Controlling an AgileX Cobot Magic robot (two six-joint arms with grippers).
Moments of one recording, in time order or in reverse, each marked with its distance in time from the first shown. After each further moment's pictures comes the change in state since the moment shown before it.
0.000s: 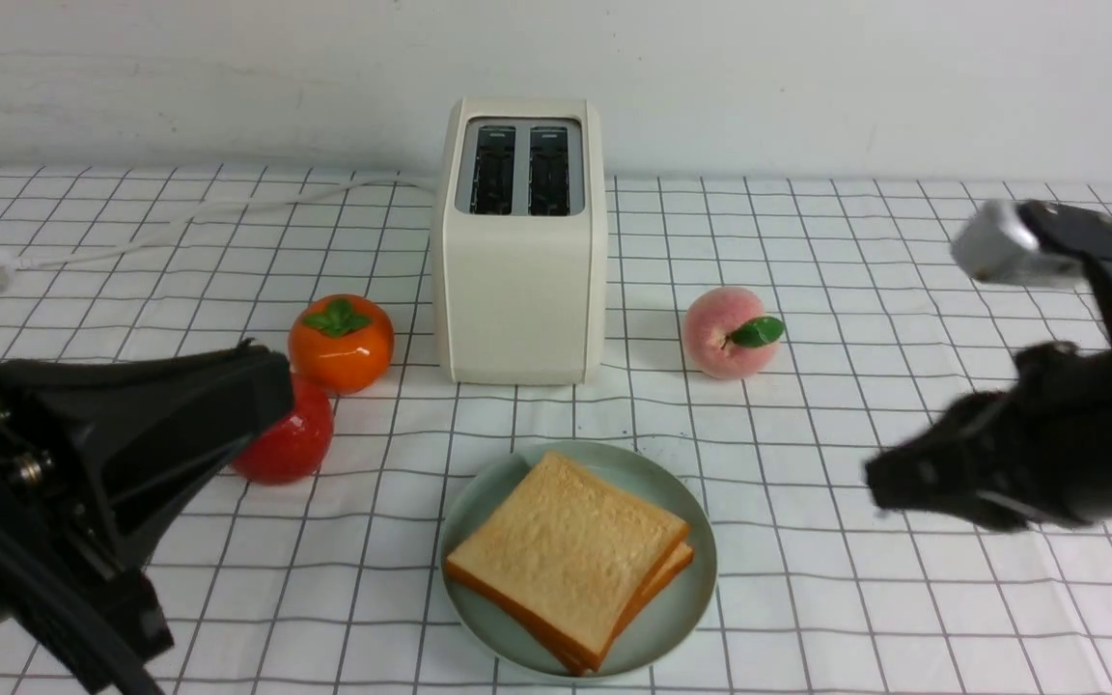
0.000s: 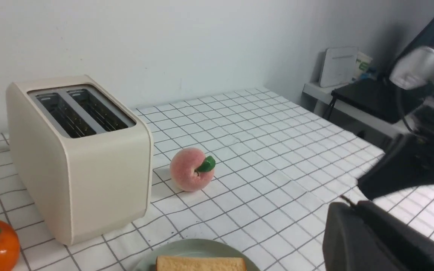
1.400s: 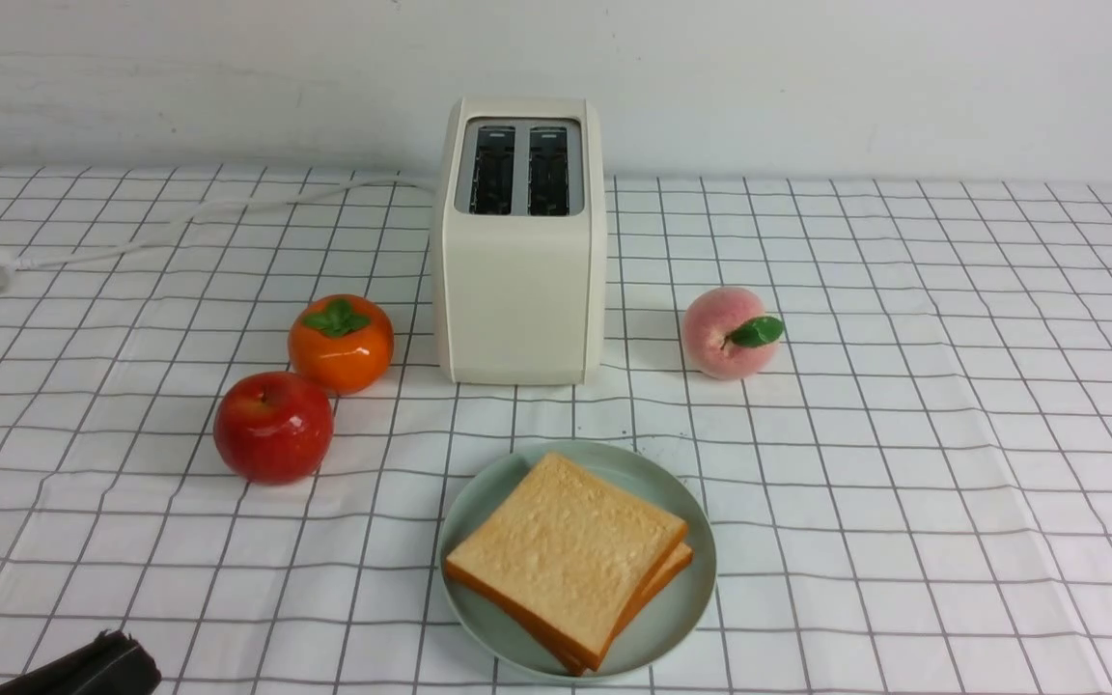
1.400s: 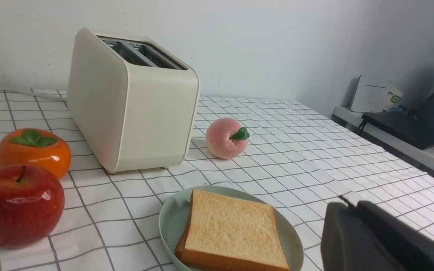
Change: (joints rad) right arm -0.003 -0.999 0.117 -0.582 0.395 0.500; left arm 0.000 -0.493 0.460 -0.043 -0.131 -0.028
